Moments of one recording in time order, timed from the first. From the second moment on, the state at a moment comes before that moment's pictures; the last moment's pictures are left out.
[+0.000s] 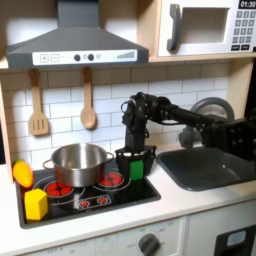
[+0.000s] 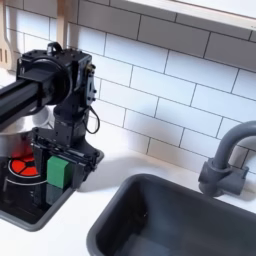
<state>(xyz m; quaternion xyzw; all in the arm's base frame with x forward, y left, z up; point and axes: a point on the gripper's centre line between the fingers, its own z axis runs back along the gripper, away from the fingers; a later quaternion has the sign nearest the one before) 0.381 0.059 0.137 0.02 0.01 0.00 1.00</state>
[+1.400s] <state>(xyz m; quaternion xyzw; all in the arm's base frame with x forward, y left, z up) 0.369 0.071 0.176 0.00 -0.01 0.02 1.00</state>
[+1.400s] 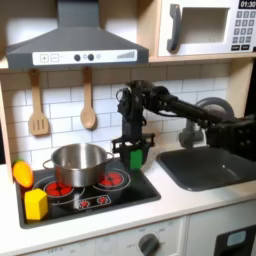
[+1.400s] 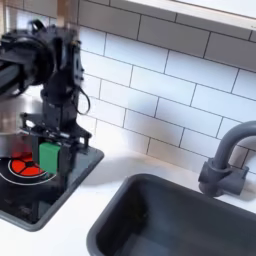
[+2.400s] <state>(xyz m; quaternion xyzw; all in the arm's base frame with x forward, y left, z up) 0.364 0.104 0.225 0.03 -0.08 0.06 0.99</state>
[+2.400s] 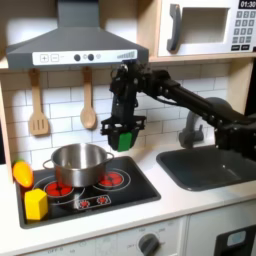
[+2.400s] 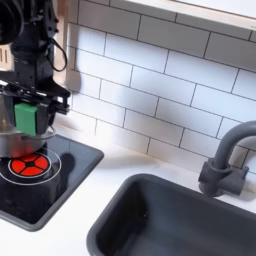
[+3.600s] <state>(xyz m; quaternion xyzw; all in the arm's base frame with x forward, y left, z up) 0.387 0.157 0.234 0.09 -0.16 0.09 0.98</state>
